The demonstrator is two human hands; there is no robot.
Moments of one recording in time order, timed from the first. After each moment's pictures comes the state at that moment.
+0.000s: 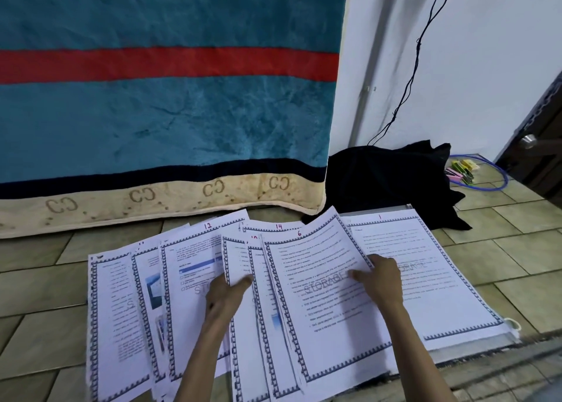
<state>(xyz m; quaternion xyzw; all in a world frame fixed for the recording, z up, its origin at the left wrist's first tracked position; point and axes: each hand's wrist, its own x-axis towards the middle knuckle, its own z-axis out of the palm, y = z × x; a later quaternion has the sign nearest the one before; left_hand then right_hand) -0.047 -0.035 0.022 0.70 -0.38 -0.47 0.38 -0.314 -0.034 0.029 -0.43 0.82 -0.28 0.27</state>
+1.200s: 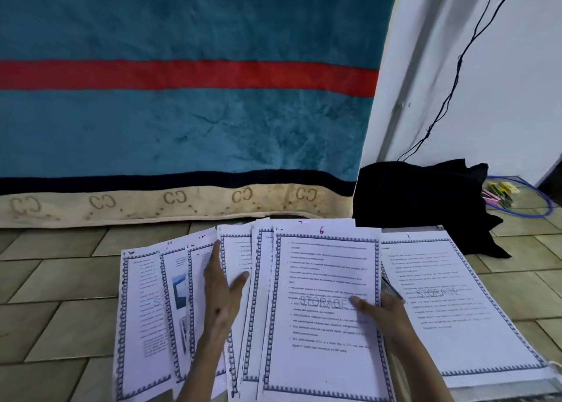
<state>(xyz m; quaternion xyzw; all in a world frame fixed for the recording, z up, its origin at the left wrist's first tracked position) -0.010 -0.040 0.024 0.68 -0.47 -0.32 0.47 -0.292 -0.018 0.006 -0.41 0.64 -0.44 0.49</state>
